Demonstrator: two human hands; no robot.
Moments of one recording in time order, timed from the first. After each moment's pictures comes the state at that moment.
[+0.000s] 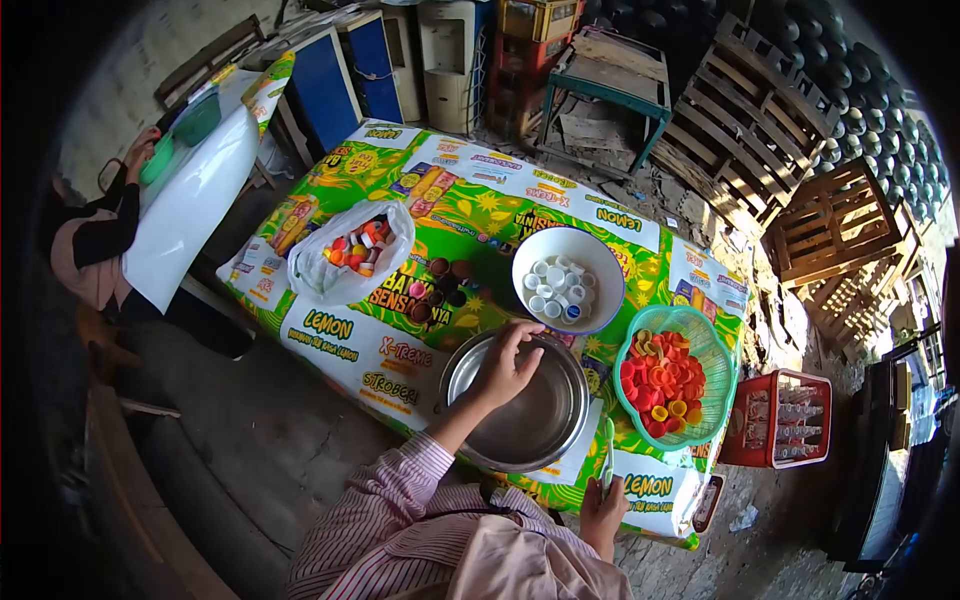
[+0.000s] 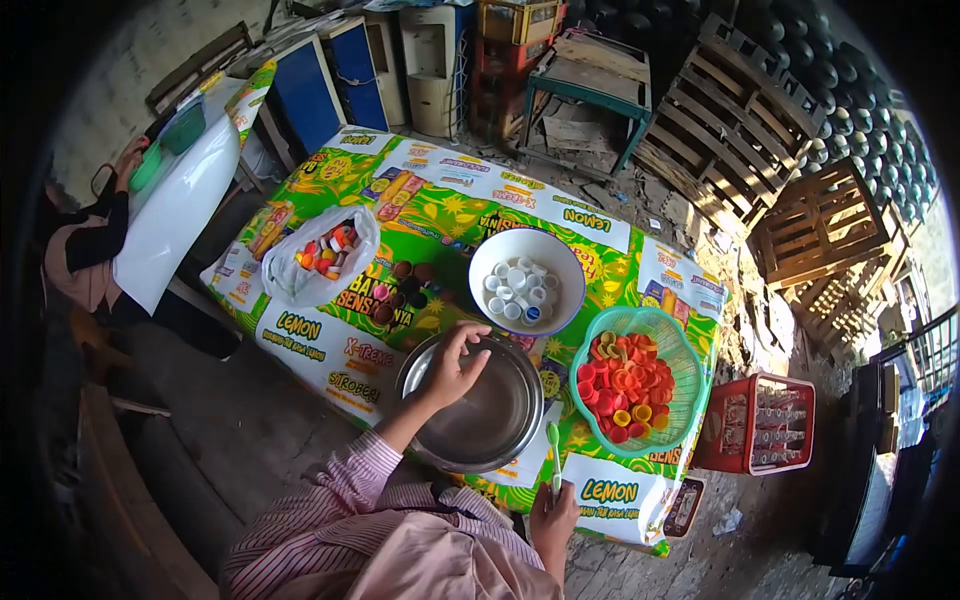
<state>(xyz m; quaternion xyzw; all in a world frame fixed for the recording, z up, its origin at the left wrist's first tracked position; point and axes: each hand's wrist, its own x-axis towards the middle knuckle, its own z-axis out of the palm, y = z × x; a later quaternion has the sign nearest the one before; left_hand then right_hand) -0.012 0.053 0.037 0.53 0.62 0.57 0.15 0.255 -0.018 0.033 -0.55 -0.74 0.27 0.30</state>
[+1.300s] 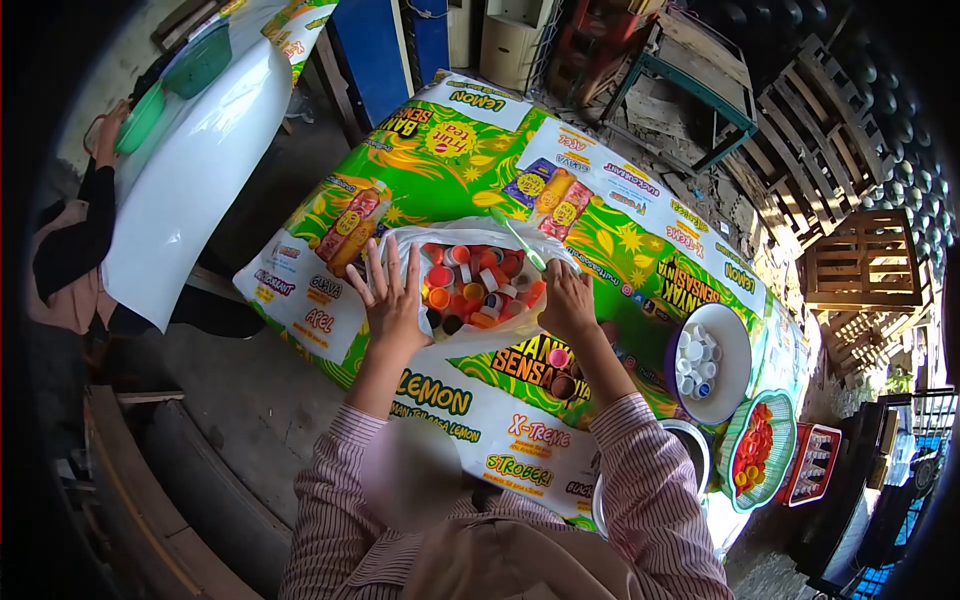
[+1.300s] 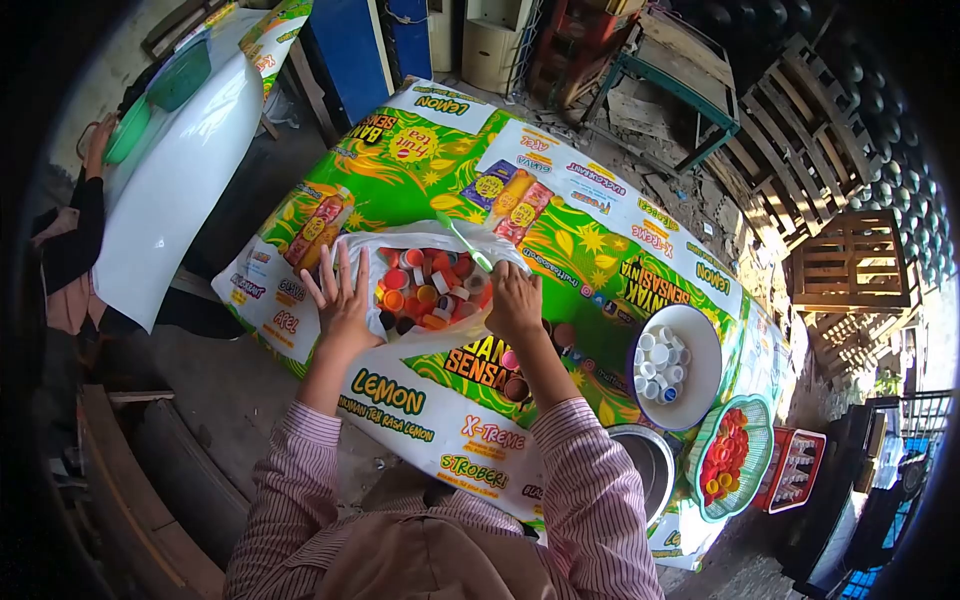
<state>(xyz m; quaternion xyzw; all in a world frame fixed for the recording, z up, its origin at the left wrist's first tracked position) -0.400 -0.025 0.050 0.42 0.91 0.00 0.05 -0.247 0.165 -0.009 -0.28 -0.95 0.14 0.07</state>
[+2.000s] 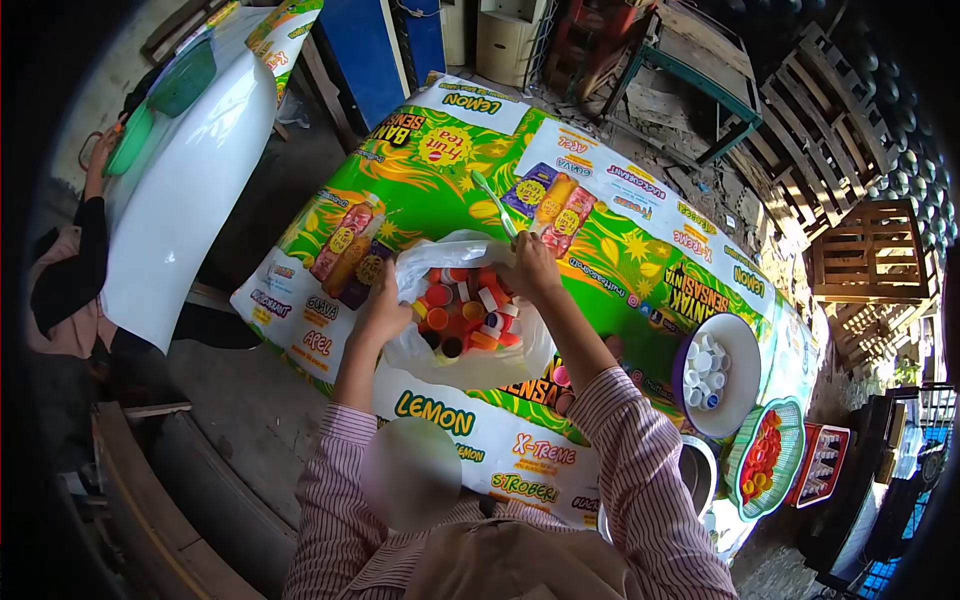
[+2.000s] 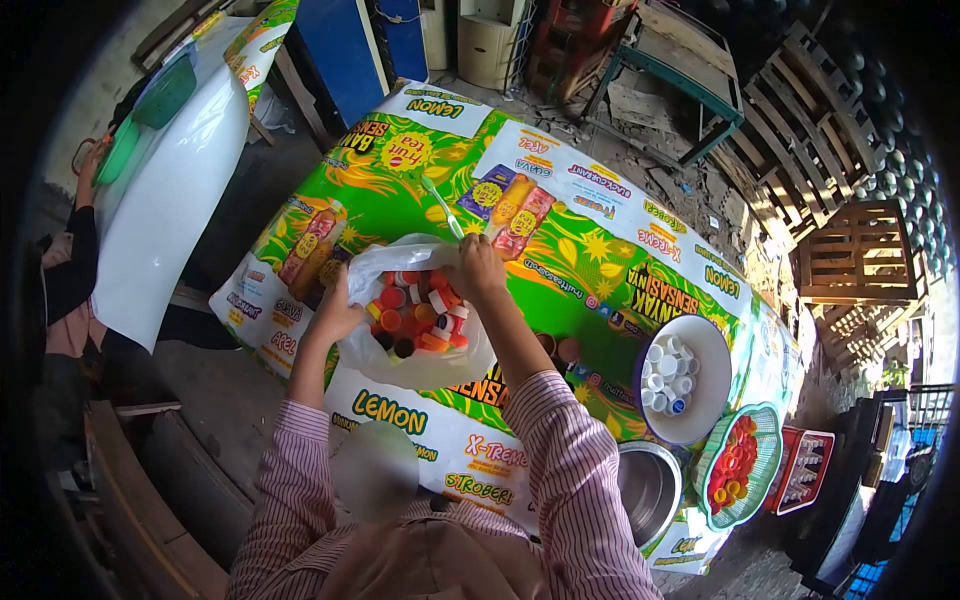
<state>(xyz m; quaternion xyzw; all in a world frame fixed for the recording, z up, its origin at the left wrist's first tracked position) -0.467 -0.017 -0.015 0.34 0.87 0.29 0.21 -0.331 0.186 -0.009 -0.33 -0.89 0.30 0.09</state>
